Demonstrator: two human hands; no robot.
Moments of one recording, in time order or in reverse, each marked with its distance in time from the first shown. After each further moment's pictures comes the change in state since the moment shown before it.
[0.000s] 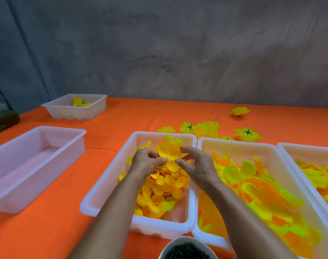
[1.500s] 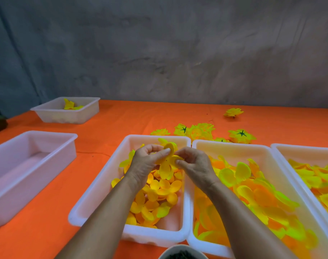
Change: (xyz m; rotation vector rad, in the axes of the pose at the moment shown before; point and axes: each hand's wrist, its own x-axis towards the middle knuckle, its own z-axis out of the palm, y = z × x) left_hand -0.003 0.018 0.013 -0.399 -0.139 0.037; right_hand 0.010 0.004 -0.006 0.202 -0.040 0.017
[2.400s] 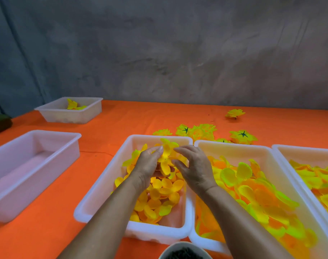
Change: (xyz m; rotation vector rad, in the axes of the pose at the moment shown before) left_hand -0.002 -0.003 0.002 0.022 -0.022 -0.106; right_hand -0.008 -0.007 0.009 -0.437 0.162 -0.261
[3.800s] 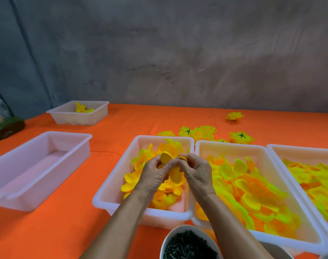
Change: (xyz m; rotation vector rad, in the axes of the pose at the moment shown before) left_hand -0.060 -0.004 0.000 0.001 -0.010 0.221; right_hand -0.032 -0.038 -0.009 0.604 0.121 0.350
